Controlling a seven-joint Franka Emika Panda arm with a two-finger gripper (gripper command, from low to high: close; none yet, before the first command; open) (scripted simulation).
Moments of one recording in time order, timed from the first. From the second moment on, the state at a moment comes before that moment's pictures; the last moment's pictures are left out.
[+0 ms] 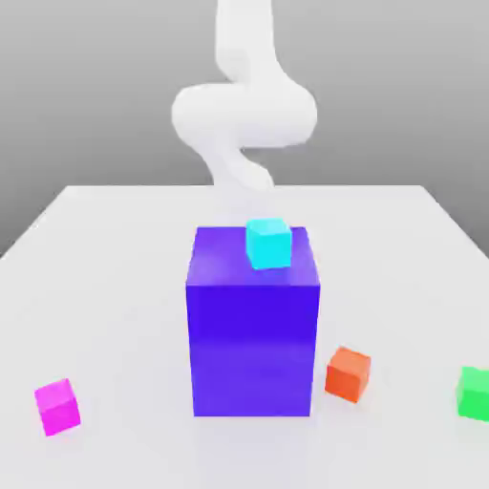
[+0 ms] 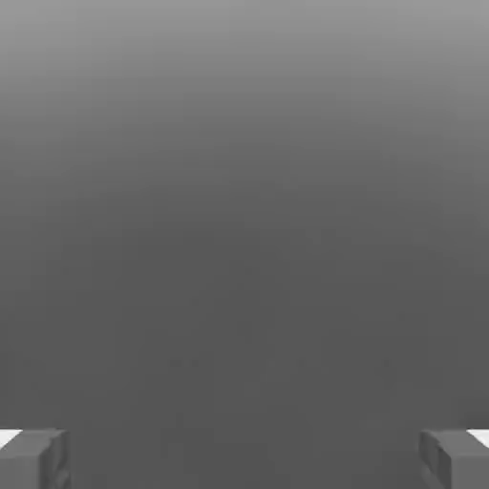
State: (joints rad) arm -0.03 -0.71 -0.02 -2.32 0.01 2.34 0.83
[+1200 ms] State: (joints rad) arm -0.41 0.41 -0.15 -2.48 0.23 2.88 1.05
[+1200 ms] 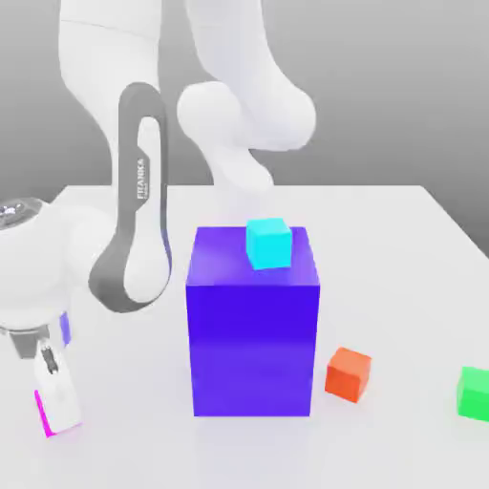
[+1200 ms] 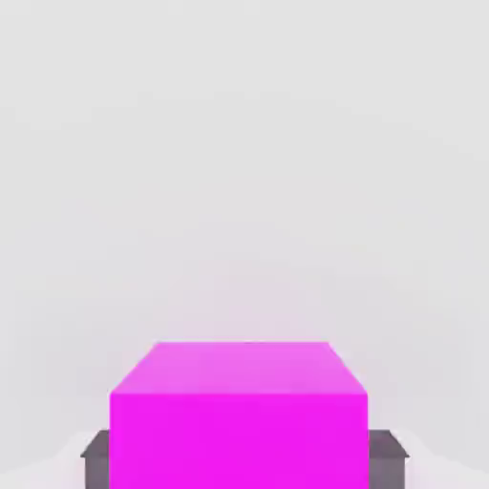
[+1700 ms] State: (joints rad) arm -0.15 0.21 0.00 -2.50 0.04 2.69 1.01
